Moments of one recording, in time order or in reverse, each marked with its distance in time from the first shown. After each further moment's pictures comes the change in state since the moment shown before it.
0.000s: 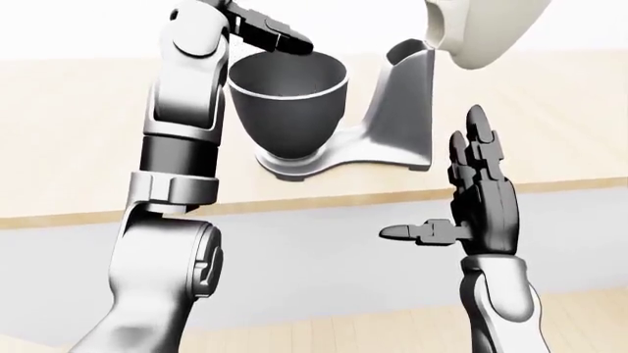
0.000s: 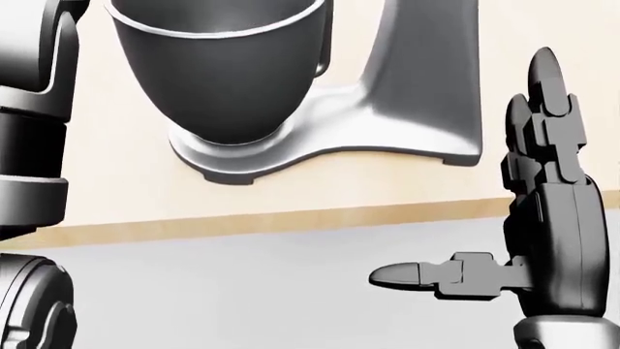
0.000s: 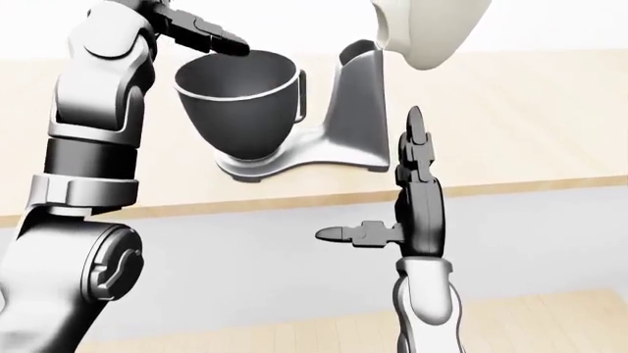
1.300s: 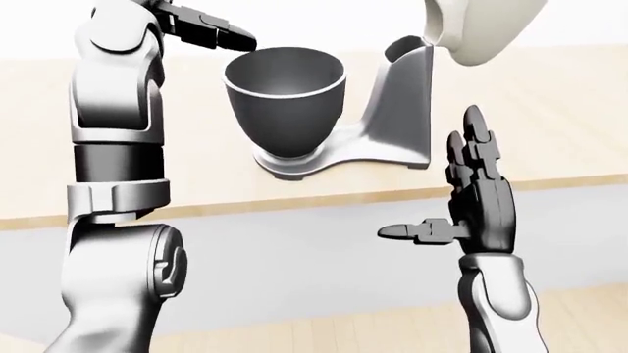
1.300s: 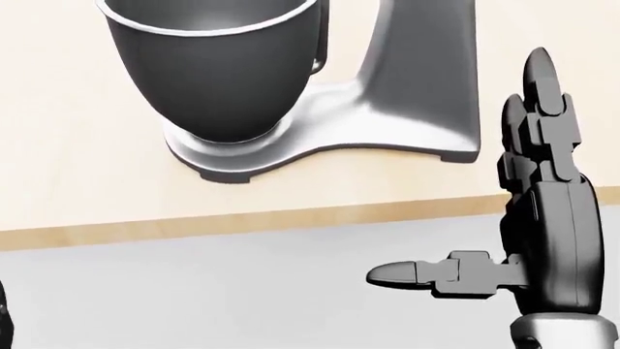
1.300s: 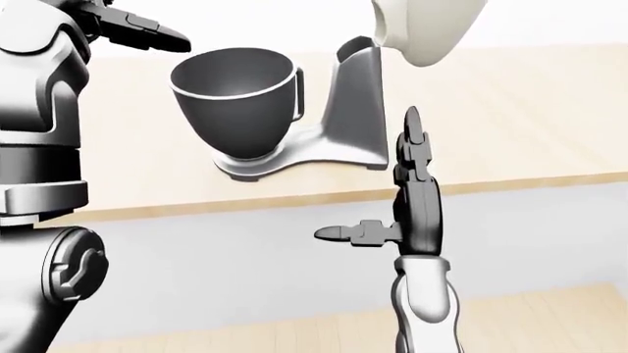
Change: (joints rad) left arm 0.059 0.163 0.063 -0.092 -0.075 0.127 -0.054; right arm -0.007 0.001 0.006 0.009 -0.004 0.004 -0.001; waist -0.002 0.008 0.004
